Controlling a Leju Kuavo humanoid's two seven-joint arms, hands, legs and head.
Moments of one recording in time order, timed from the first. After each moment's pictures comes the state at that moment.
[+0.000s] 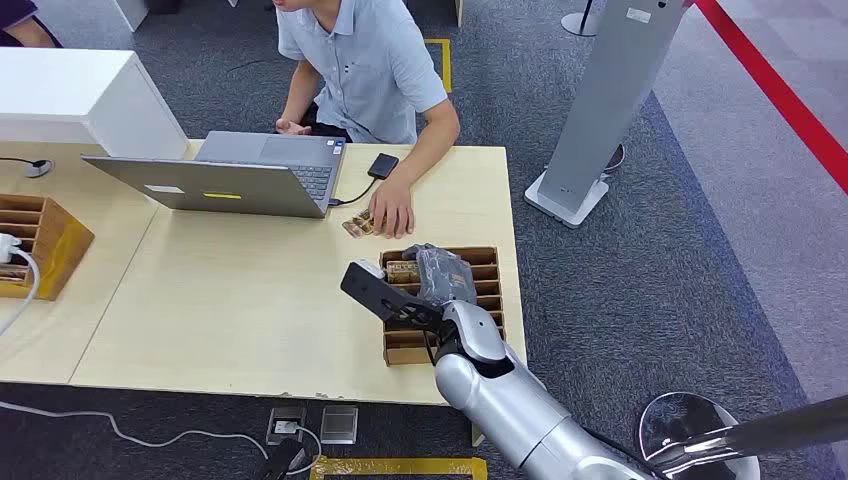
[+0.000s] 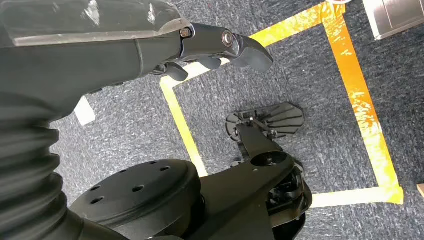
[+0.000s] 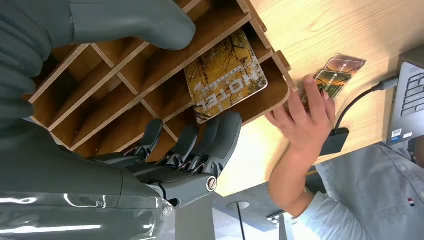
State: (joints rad) left arm -0.14 0.01 -1.04 -0.23 0.90 0.07 -0.11; right arm -0.69 0.17 0.98 -0.84 0.68 -0.14 0.48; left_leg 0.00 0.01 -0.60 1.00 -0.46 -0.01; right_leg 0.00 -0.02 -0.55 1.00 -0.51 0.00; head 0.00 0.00
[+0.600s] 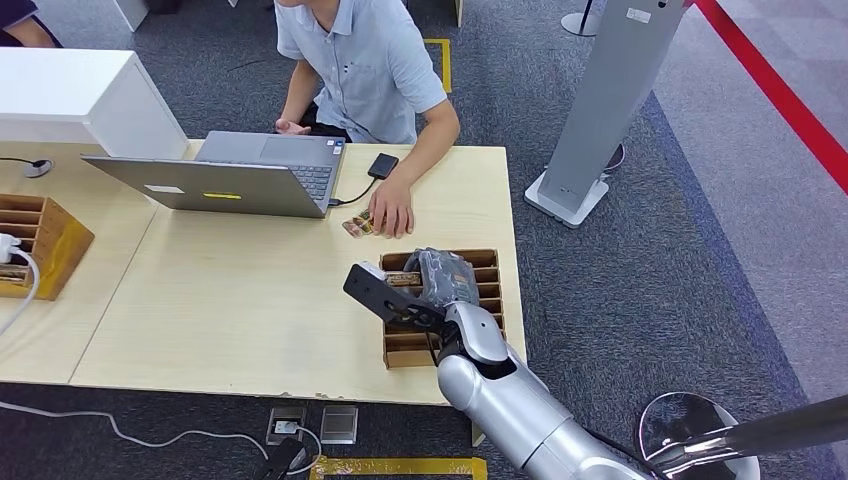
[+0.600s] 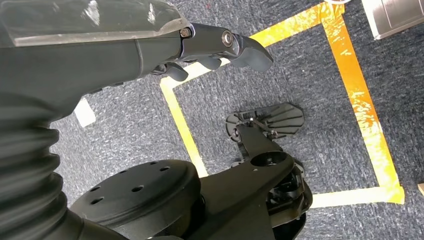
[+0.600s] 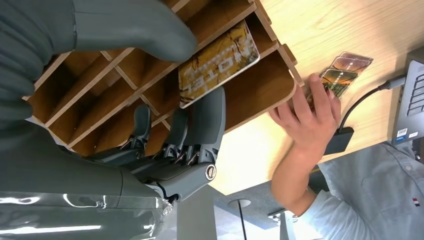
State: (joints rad) left arm -0.14 0.01 -1.05 -0.23 0.90 0.07 -0.11; right arm -0.69 0.17 0.97 -0.85 0.69 -0.13 0.48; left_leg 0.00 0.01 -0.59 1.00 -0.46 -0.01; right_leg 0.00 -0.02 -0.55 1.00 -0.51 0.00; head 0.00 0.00
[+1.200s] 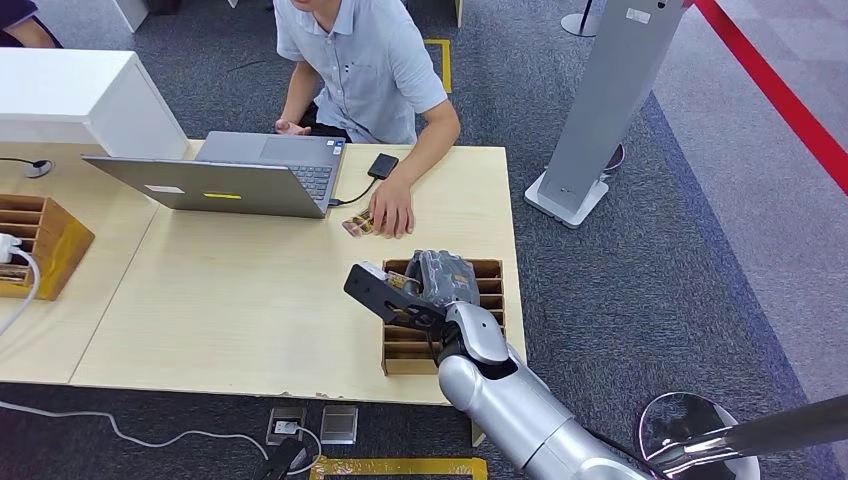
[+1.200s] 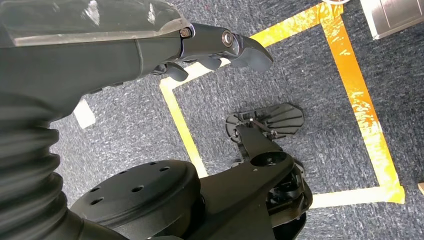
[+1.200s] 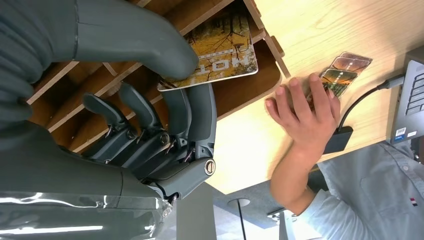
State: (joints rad) left arm -0.14 0.01 -1.05 -0.23 0.89 0.08 -0.11; right arm -0.69 0.17 0.96 -0.84 0.68 -0.13 0.47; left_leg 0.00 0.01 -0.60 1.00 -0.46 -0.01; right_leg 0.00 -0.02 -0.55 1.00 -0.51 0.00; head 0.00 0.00
